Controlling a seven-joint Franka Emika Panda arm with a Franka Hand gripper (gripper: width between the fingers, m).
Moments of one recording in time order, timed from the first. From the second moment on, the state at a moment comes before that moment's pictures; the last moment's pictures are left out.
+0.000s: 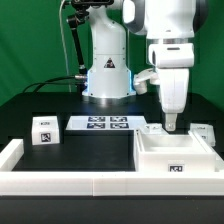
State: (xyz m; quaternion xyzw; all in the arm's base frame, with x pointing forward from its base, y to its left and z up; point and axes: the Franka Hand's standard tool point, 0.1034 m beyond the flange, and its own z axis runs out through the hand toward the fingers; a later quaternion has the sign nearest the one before) arm 0.484 0.096 0.064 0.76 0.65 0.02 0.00
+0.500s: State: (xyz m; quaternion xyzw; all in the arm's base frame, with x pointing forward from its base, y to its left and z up) arm 0.445 0.156 0.054 0.81 0.58 0.02 -0.01
